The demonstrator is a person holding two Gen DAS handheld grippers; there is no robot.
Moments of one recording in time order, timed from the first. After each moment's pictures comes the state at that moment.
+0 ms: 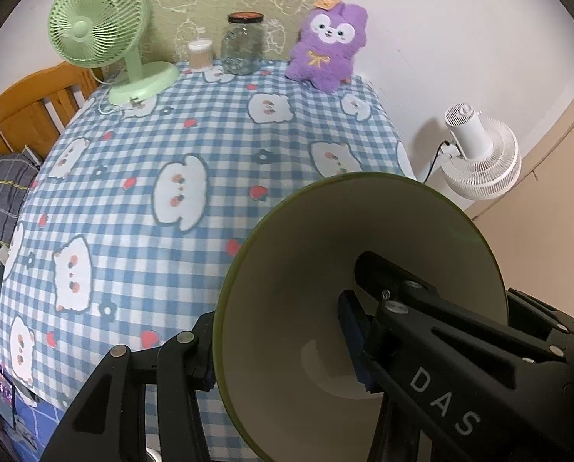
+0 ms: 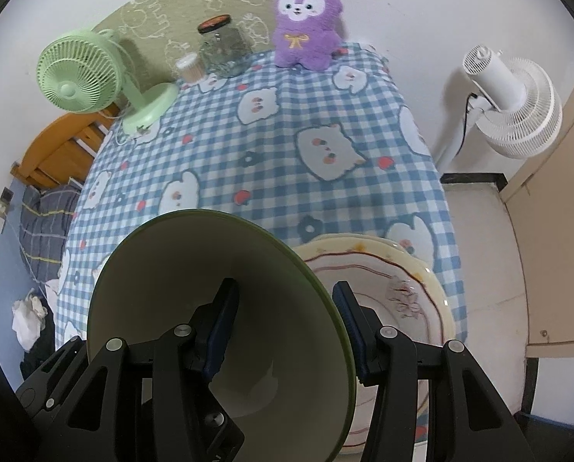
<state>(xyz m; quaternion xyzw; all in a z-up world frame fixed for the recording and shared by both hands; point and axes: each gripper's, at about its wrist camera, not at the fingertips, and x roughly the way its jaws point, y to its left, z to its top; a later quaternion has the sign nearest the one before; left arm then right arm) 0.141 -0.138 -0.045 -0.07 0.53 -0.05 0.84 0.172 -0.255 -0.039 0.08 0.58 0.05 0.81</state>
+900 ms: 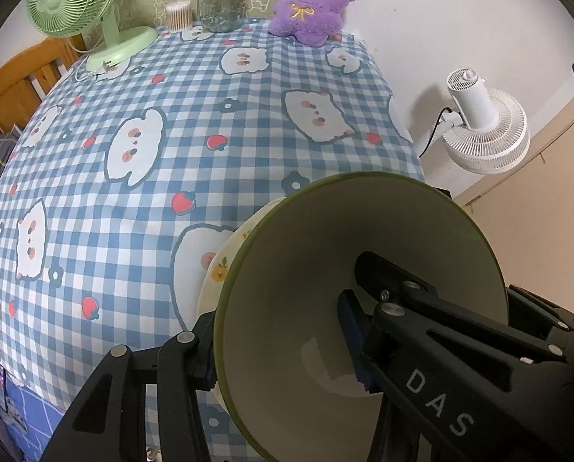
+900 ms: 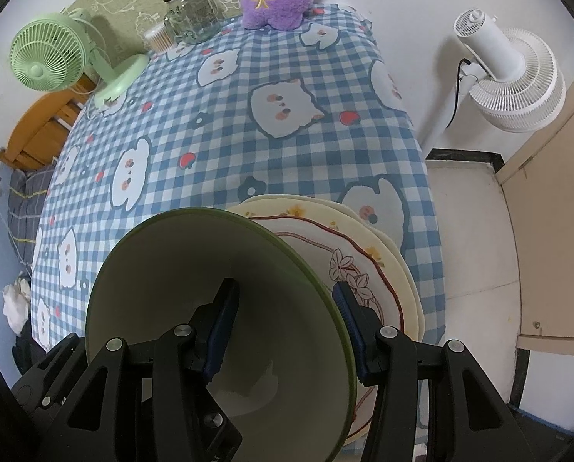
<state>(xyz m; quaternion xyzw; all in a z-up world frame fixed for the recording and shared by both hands) 0.143 -0.186 -0.089 -0.07 0.58 -0.05 0.81 0.171 -0.300 -0.087 0.06 0.62 0.05 0.78</state>
